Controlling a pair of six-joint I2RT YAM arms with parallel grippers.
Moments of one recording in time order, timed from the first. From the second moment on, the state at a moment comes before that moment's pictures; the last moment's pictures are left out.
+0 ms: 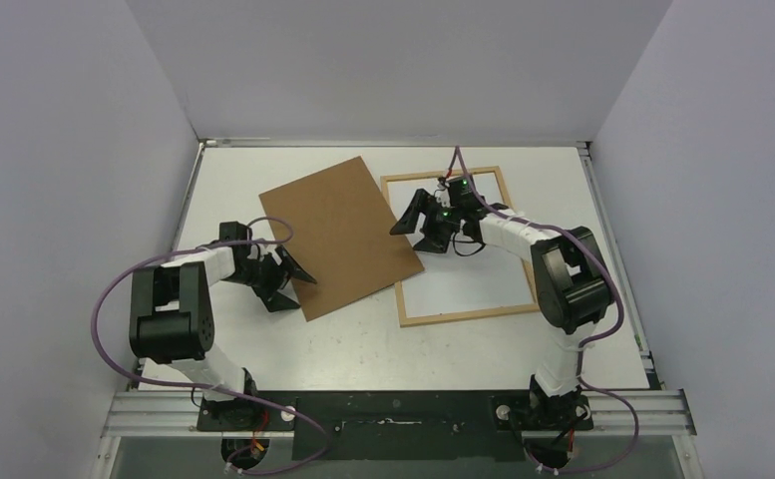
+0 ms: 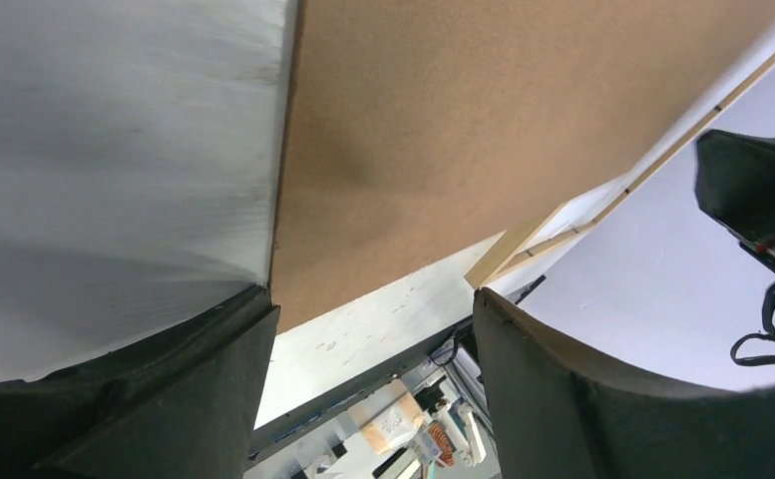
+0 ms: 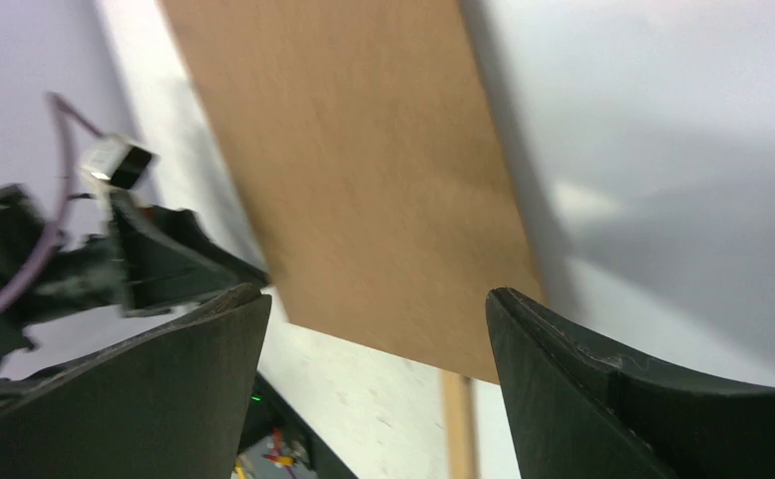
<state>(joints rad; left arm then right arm) 0.10 1.64 0.79 -0.52 0.63 -0.67 0.41 1.88 1.21 -0.08 -0.53 0.85</state>
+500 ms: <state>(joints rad) 0.05 1.66 0.80 -0.52 0.65 -0.66 0.39 1.84 1.18 -0.37 -0.42 0.55</state>
